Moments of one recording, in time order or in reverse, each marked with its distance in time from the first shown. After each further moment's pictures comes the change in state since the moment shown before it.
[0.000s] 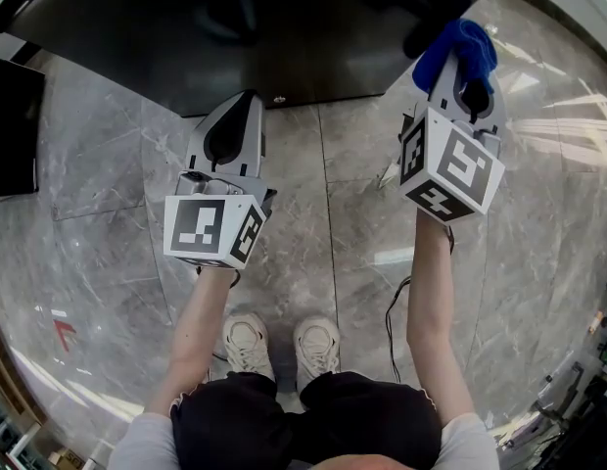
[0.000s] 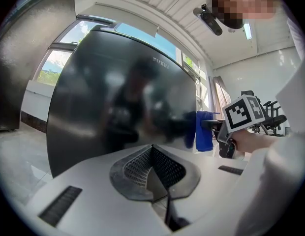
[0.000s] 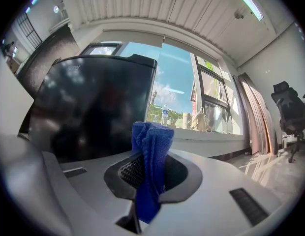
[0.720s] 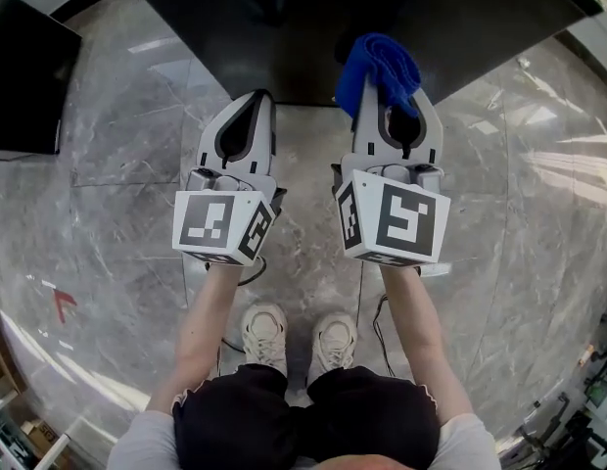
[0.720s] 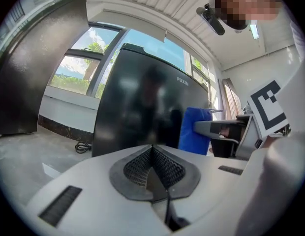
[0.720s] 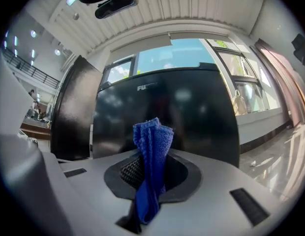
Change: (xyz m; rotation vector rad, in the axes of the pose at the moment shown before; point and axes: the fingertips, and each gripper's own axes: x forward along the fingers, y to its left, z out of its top) left arm -0.056 0.064 0.013 -0.032 -0.025 0.117; right arm -0.072 0.193 0.022 0.176 0.002 0.431
